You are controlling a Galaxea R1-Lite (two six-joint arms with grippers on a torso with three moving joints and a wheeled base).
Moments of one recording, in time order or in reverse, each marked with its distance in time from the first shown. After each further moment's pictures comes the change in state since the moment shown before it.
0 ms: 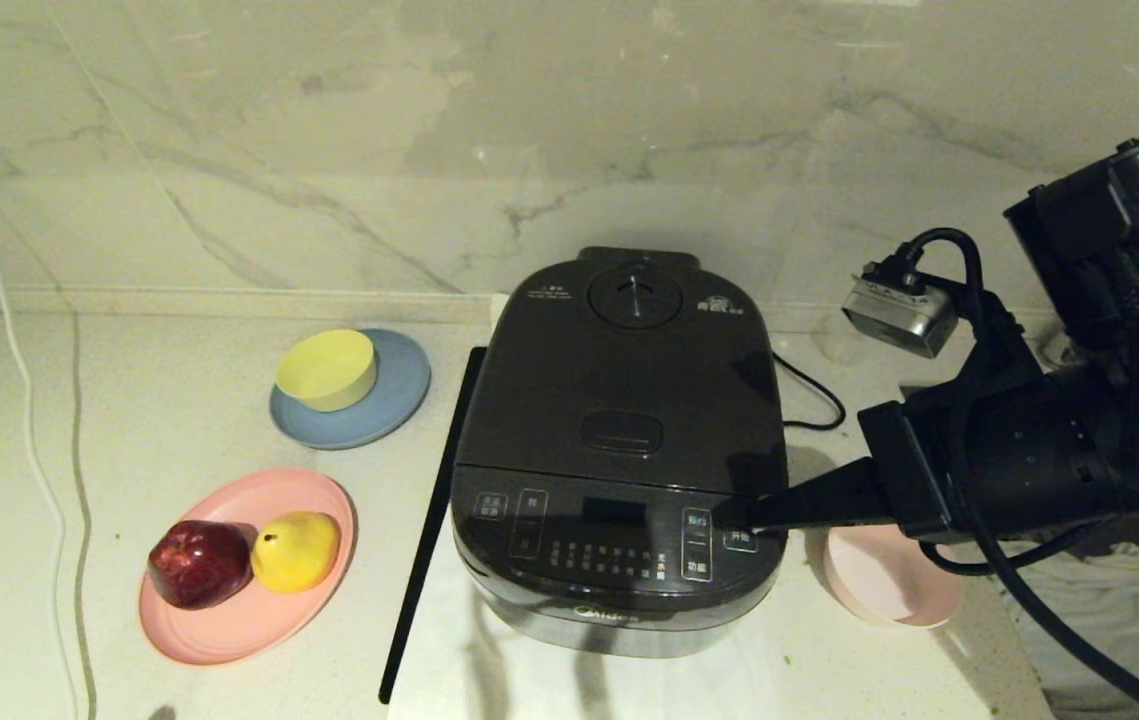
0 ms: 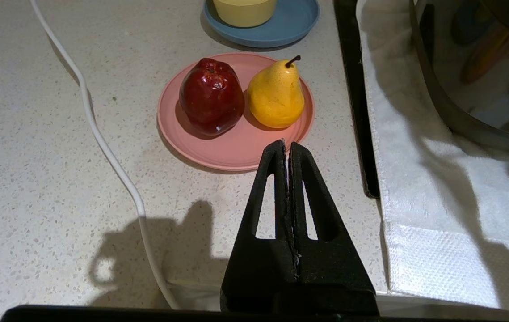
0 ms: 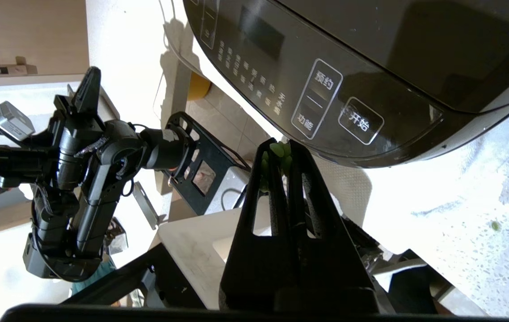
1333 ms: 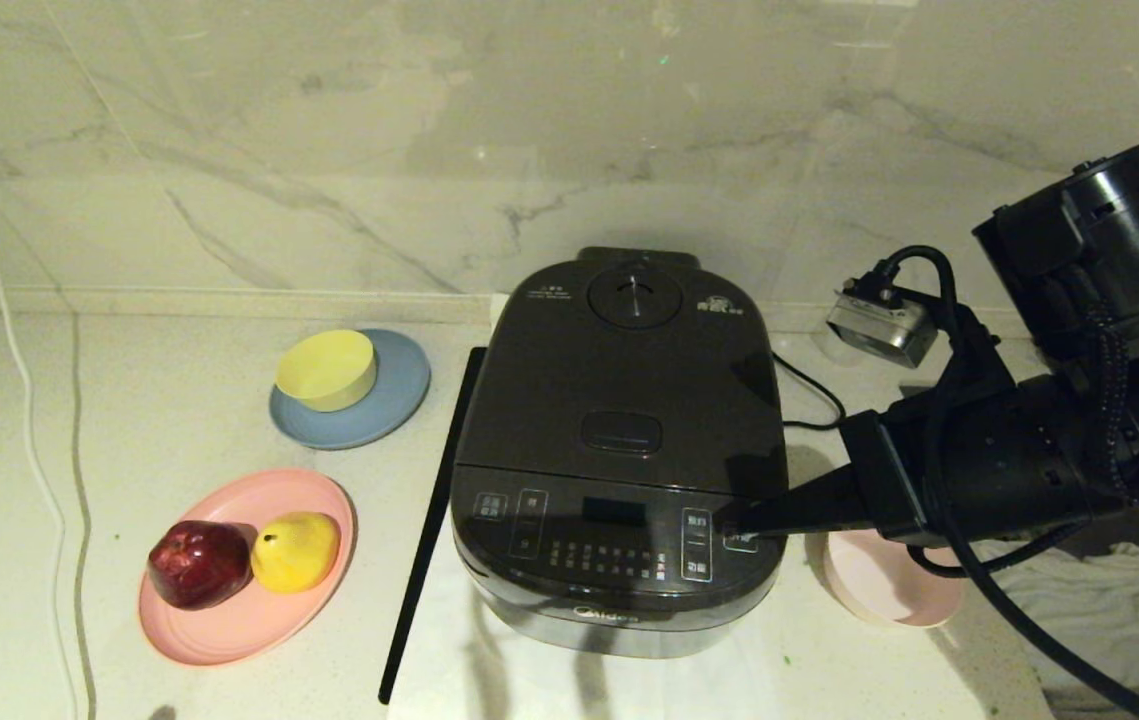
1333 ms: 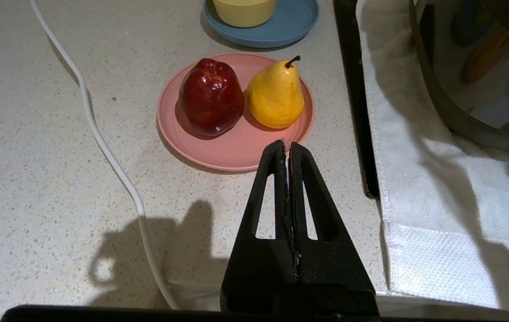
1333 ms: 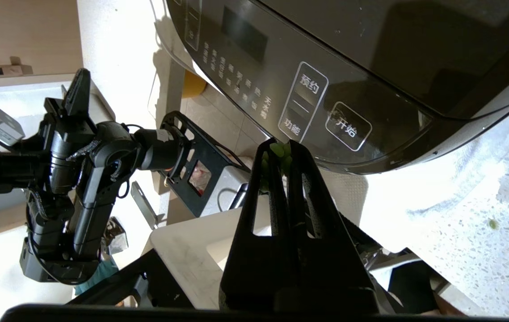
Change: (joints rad) left arm 0.000 0.000 0.000 0.000 0.000 -0.001; right arm -0.007 0.028 0.003 0.000 0.001 -0.001
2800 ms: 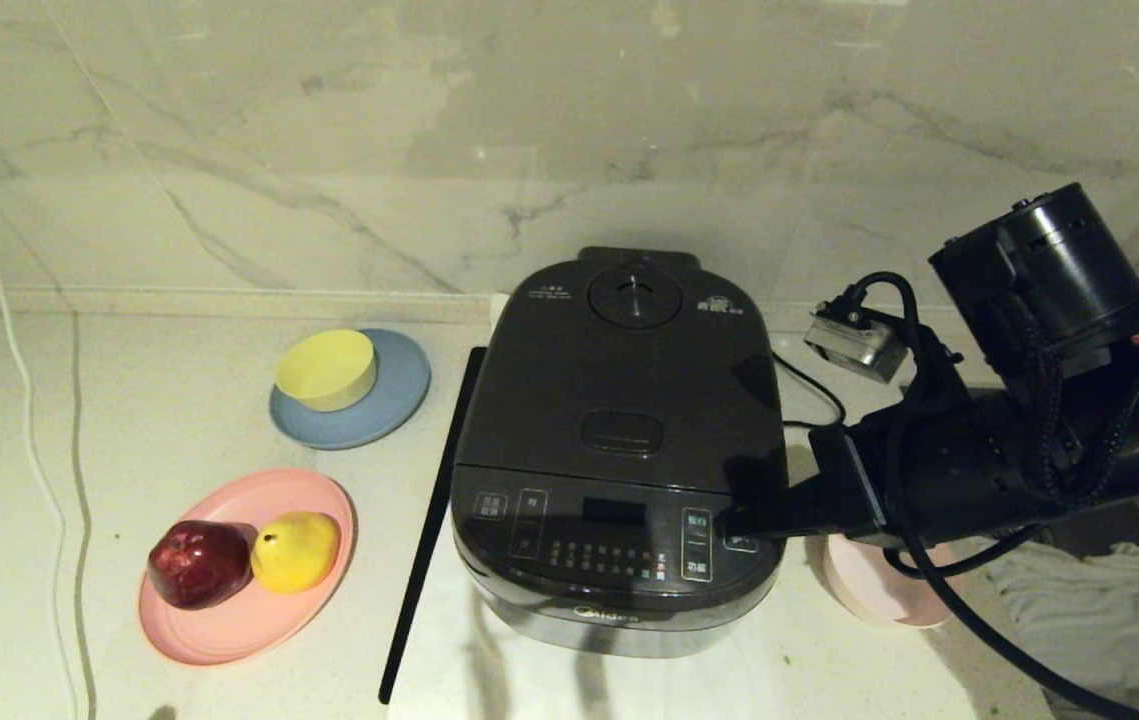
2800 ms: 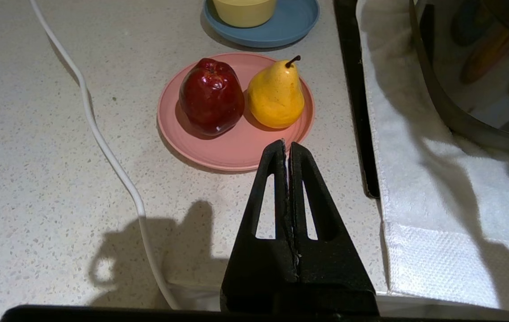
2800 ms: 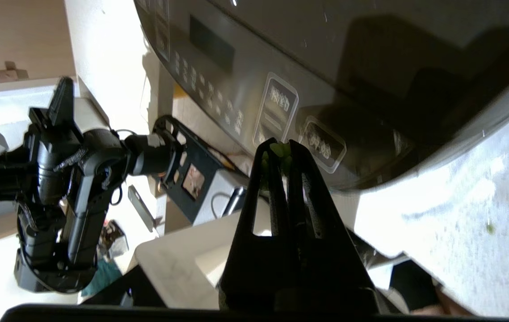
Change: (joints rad) left arm 0.000 0.000 0.000 0.000 0.000 0.000; right arm -0.016 0.043 0.028 -0.049 0.003 0.004
